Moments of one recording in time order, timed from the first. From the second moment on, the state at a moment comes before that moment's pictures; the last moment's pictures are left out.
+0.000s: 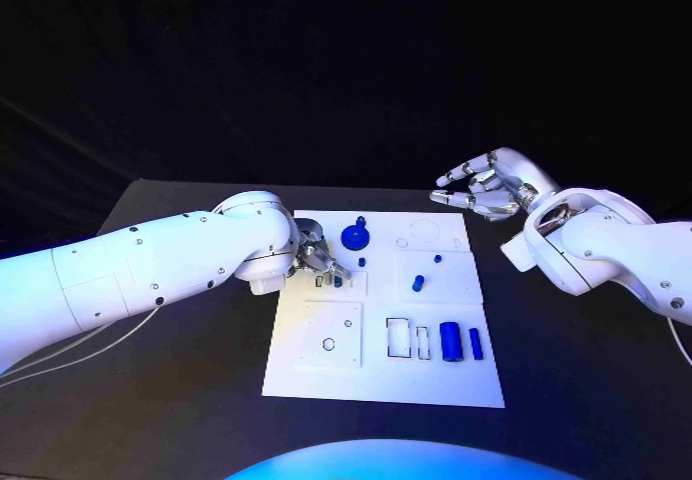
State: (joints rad) left arm 1.24 -0.66 -0.02 1.47 -1.04 0.14 -0.70; left_hand 1.02 -0.11 0.20 0.21 0.19 1.02 0.02 0.68 0.34 1.38 -0.05 1.16 1.02 1.46 -0.09 1.56 1.31 0.09 1.40 0.02 1.39 1.18; right arm 1.31 -0.94 -0.12 1.62 -0.90 -0.53 0.01; right_hand 1.36 -0.05 -0.10 0.24 0.32 0.98 0.15 0.13 0.14 1.43 0.07 1.44 1.31 1.47 0.00 1.54 1.31 0.05 1.41 0.10 1.28 1.31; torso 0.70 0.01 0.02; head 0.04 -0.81
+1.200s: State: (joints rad) left arm 1.38 -0.58 -0.02 1.19 -1.05 0.24 -0.70; left_hand 1.18 -0.11 0.03 0.29 0.19 0.90 0.07 0.63 0.30 1.20 0.00 0.95 0.74 1.47 -0.07 1.54 1.31 0.09 1.35 0.04 1.32 1.07; right arm 1.31 -0.93 -0.12 1.60 -0.90 -0.53 0.01; right_hand 1.35 -0.05 -0.10 0.24 0.32 0.98 0.15 0.13 0.14 1.43 0.07 1.44 1.31 1.47 0.00 1.54 1.31 0.05 1.41 0.10 1.27 1.31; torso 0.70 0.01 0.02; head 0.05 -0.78
